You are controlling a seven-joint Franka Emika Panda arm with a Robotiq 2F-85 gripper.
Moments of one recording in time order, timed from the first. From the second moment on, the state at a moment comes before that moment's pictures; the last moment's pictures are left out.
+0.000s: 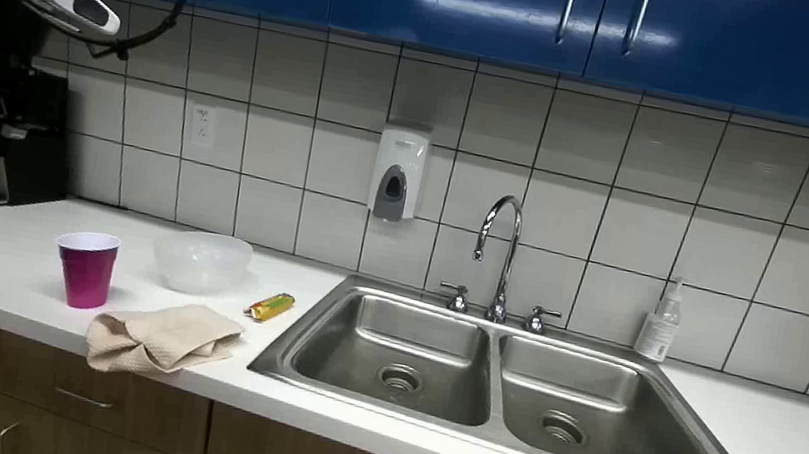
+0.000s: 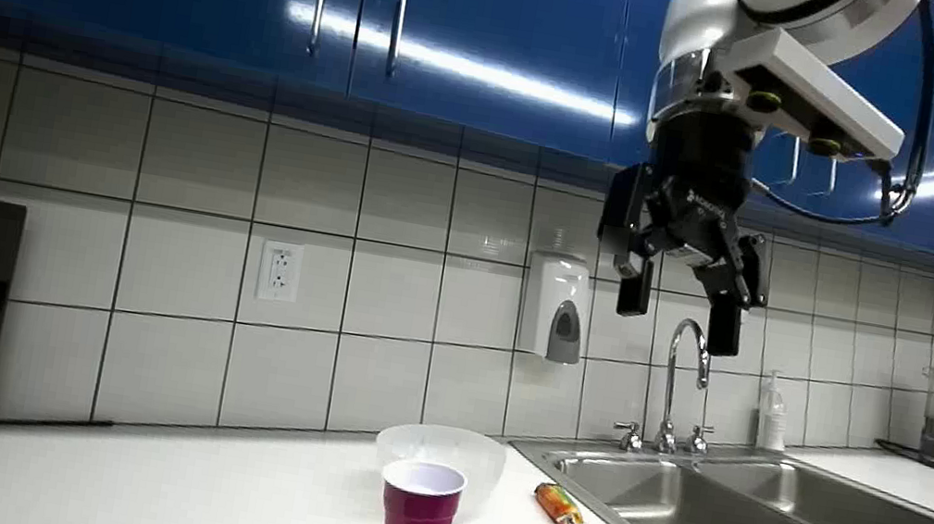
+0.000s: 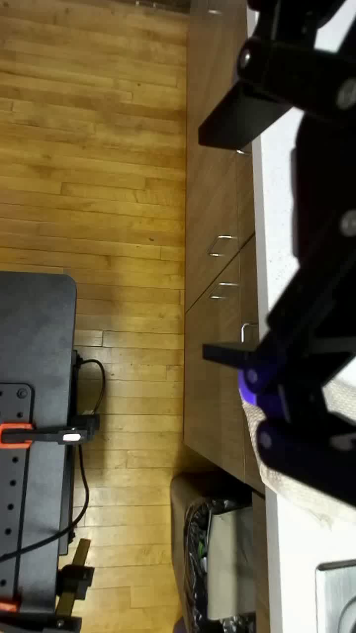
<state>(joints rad) 0.23 -0.59 0.13 -2.53 0.33 1.82 0.10</state>
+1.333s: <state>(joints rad) 0.23 -0.56 0.15 -2.57 0.32 1.94 0.10</state>
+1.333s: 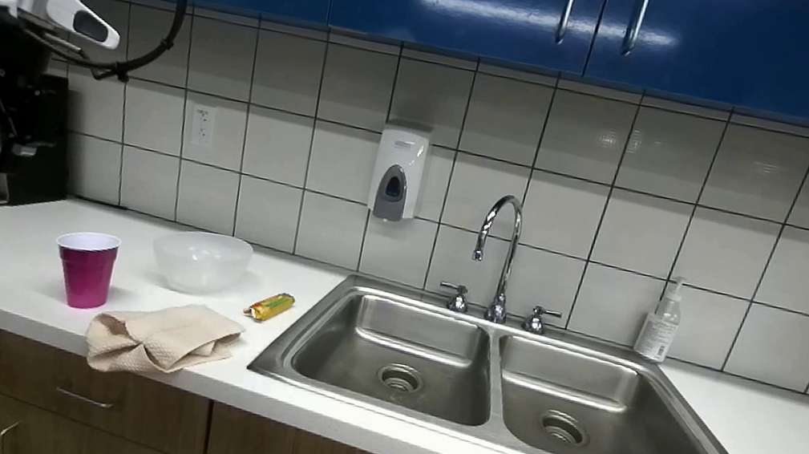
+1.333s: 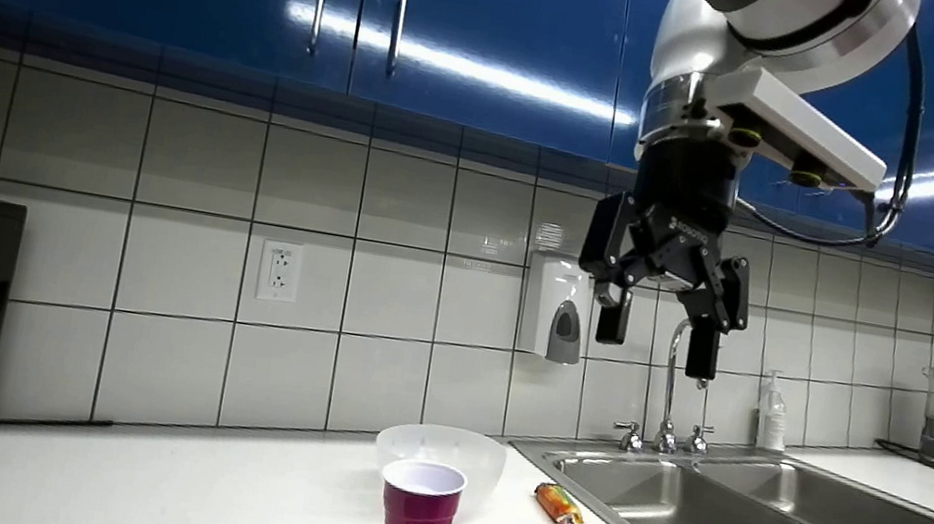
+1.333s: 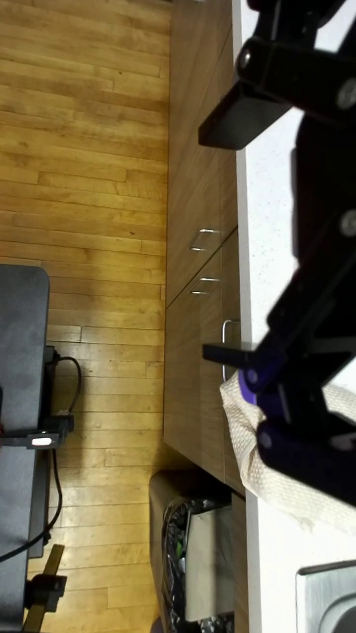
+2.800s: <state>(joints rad) 0.09 -0.25 0.15 -2.69 0.10 2.58 0.23</state>
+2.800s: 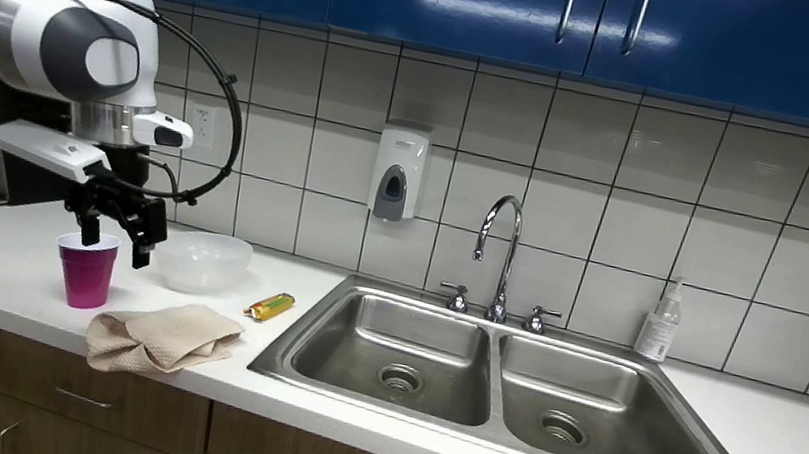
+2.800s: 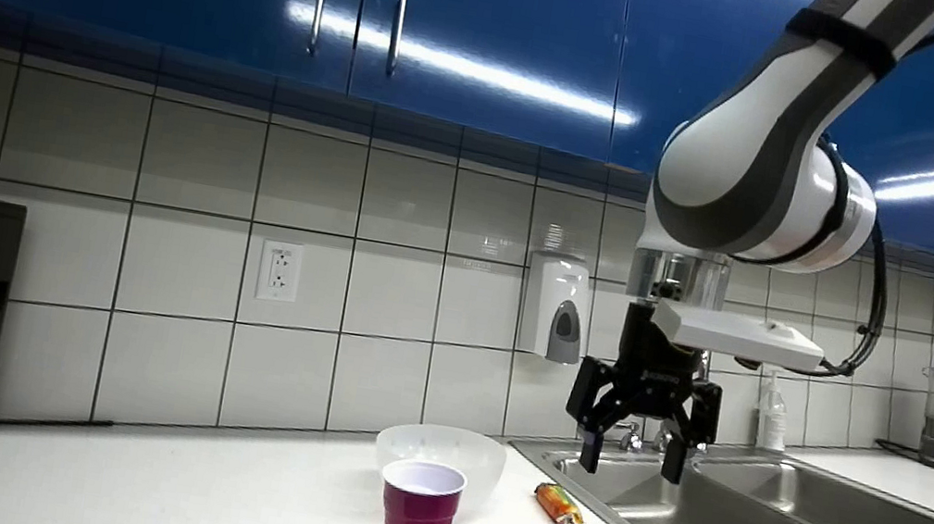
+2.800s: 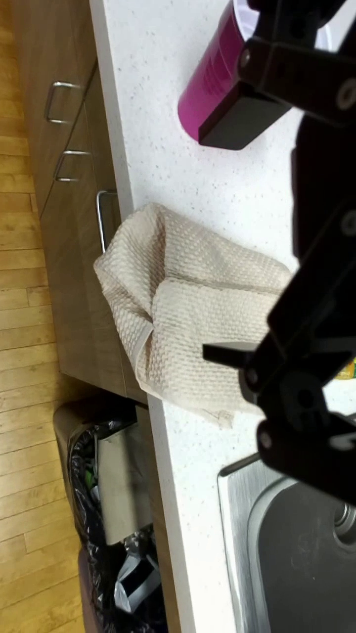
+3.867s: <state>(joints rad) 0.06 0.07 0.11 -2.55 -0.30 2.82 0.68</state>
